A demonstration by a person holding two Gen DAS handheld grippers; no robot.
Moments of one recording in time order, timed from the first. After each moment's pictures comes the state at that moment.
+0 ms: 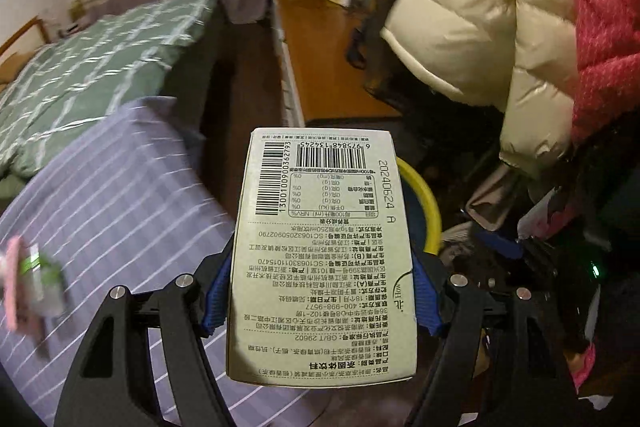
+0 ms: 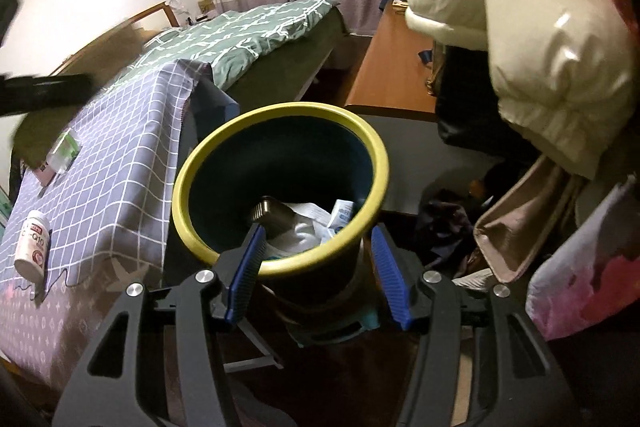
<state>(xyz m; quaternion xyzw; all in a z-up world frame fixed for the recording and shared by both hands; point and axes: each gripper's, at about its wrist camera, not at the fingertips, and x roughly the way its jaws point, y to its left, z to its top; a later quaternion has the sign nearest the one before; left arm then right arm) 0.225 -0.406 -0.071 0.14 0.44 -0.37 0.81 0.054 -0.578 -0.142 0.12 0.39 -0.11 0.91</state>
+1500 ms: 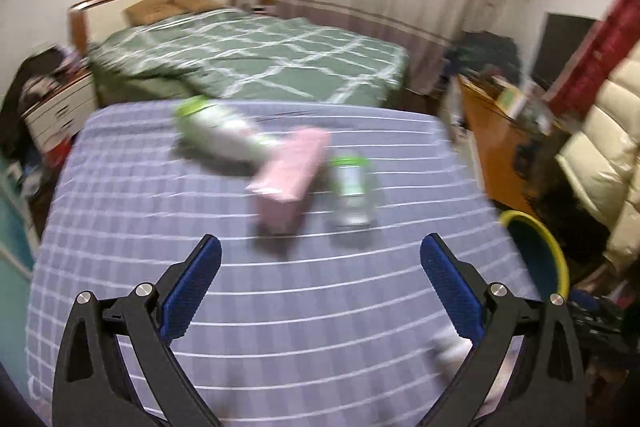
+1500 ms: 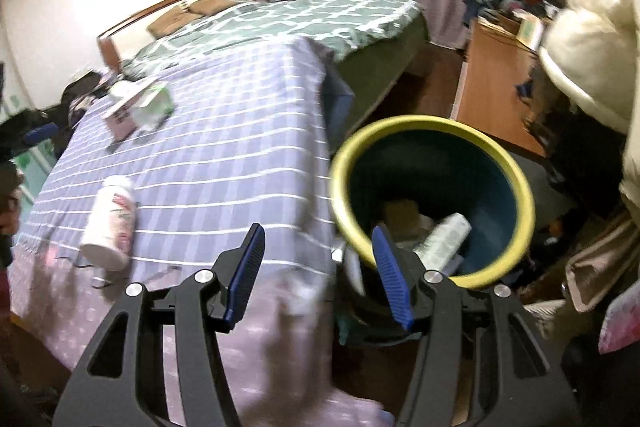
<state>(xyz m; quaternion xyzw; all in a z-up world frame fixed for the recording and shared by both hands) 0.244 -0.044 -0.088 -0.05 0.37 -0.10 0.92 0.096 -0.438 -0.116 0.06 0.40 0.02 0.91</state>
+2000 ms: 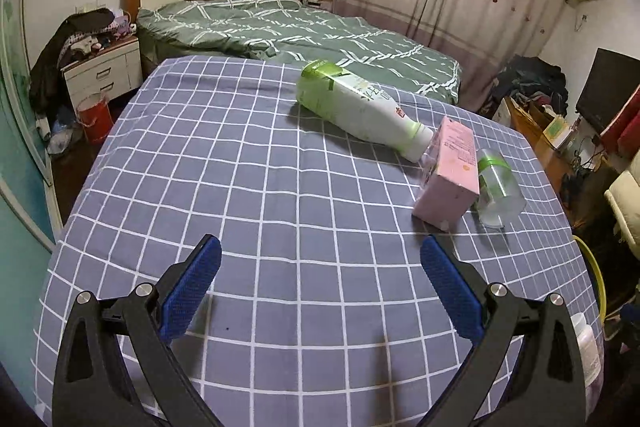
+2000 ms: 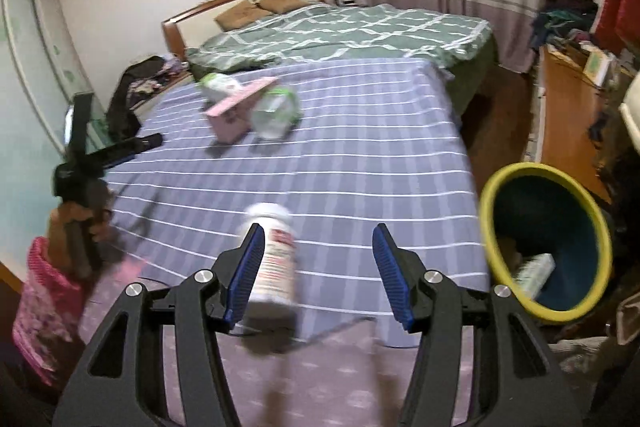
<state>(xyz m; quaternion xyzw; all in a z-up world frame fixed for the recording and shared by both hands) 0.276 0.068 -0.155 -0.09 0.37 -0.04 0.92 0.114 -0.324 -0.087 0.05 0.38 0.13 0.91</state>
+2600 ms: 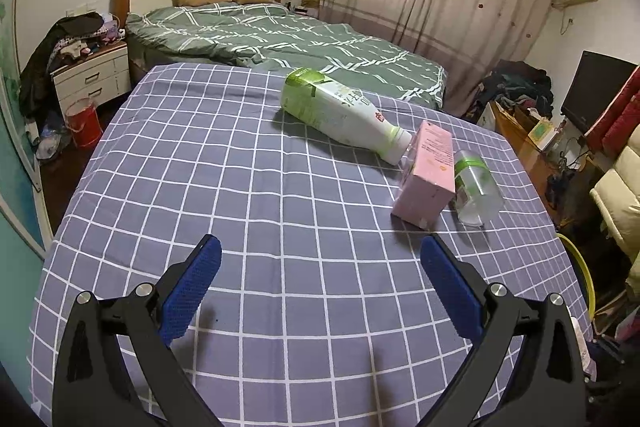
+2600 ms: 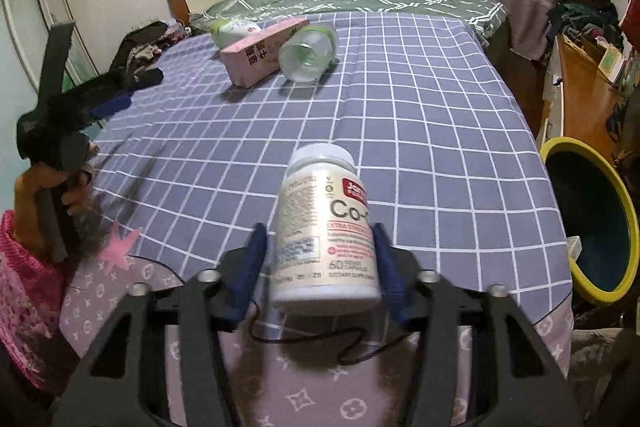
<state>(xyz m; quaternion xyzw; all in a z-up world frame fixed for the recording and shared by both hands) 0.260 0.056 -0.144 -0.10 0.36 -0.06 0.93 0.127 -0.273 -0.136 0.02 0.43 0.13 0.89</state>
